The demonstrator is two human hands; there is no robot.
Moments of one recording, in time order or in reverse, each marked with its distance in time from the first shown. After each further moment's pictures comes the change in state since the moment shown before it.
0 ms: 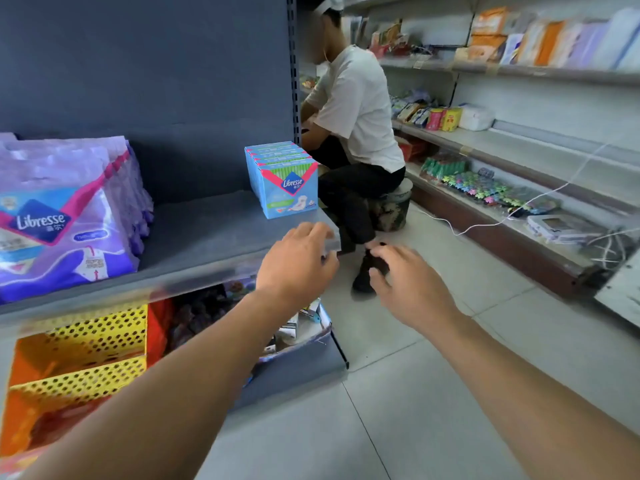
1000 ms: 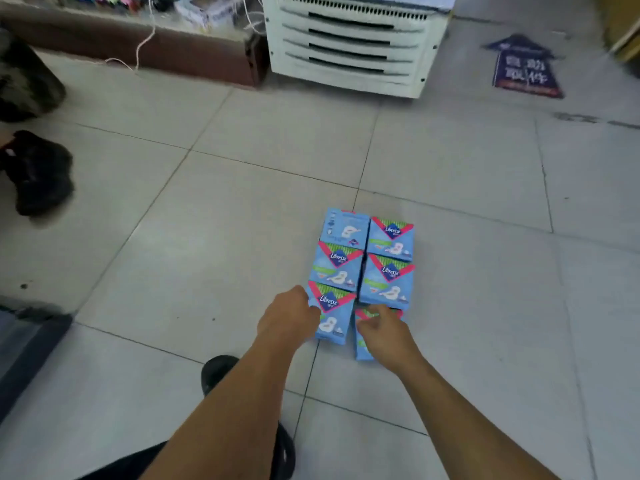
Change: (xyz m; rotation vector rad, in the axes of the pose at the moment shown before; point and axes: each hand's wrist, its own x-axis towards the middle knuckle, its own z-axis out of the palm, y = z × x) left_hand -0.300 0.330 0.362 -0.018 -1.166 0.120; right_hand -0.541 0.257 0.033 0.538 0.000 1.504
